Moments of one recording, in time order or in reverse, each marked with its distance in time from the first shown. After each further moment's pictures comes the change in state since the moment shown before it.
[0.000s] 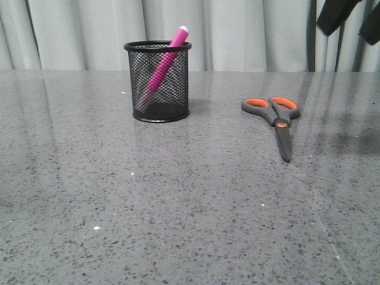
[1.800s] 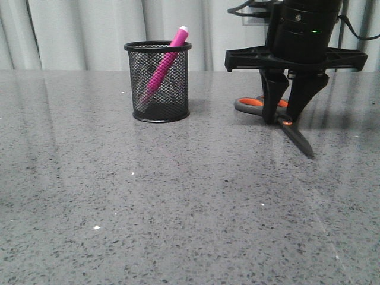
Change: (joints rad) left arm 0.000 0.000 0.000 0.000 0.002 -0.001; right arm 0.104 0.514 -0.261 -0.234 -0.008 0.304
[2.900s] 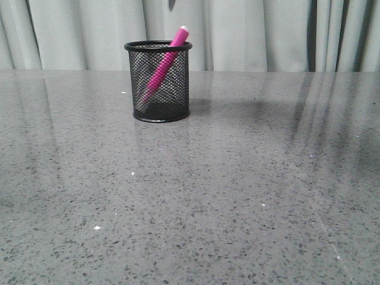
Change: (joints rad) left arm 0.000 0.000 0.000 0.000 0.000 0.000; right arm 0.167 -0.269 0.368 -0.082 -1.462 0.000
